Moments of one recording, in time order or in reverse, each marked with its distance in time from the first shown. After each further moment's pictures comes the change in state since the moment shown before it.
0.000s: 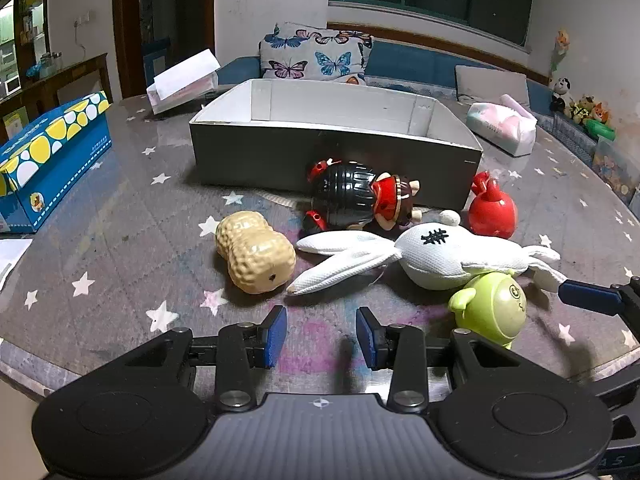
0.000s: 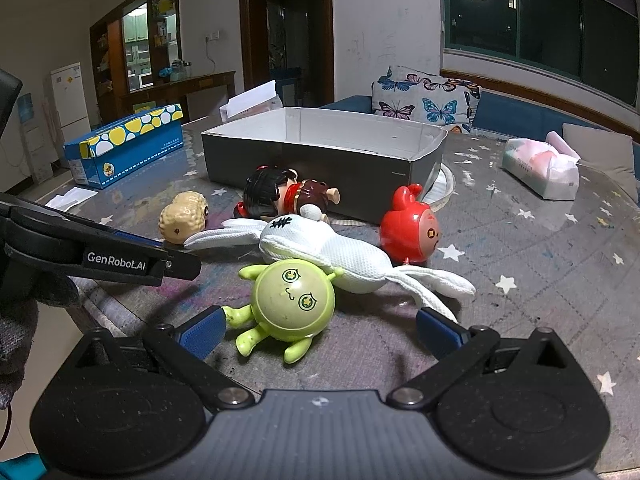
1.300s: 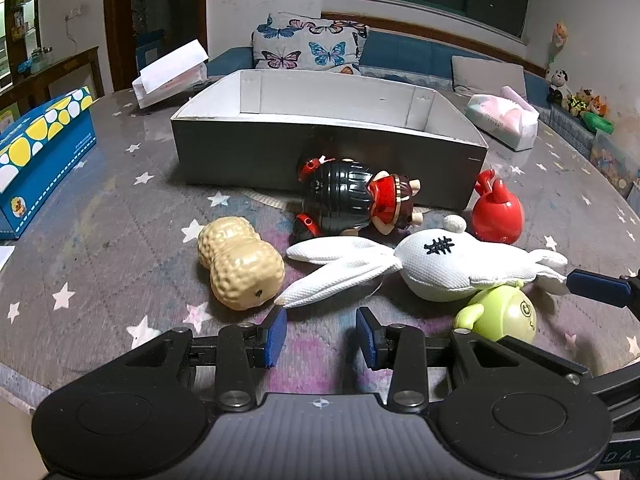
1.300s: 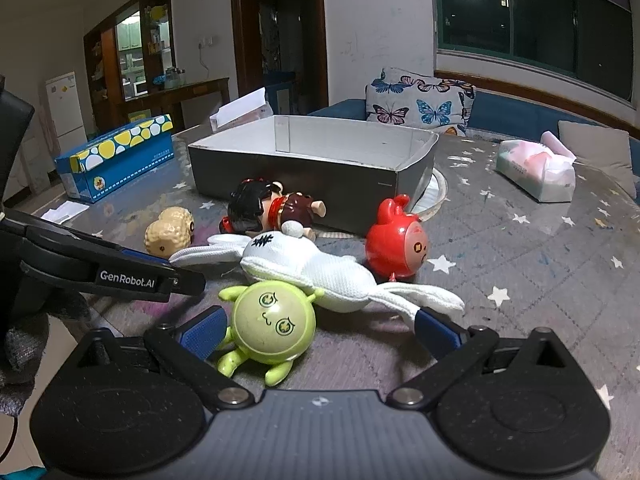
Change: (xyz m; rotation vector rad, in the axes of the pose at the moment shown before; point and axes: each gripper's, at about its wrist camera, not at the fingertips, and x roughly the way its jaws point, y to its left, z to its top) left arm 0.019 -0.002 0.011 0.011 0.029 -0.020; right arm 0.006 -0.013 0.011 0.023 -0.014 -0.001
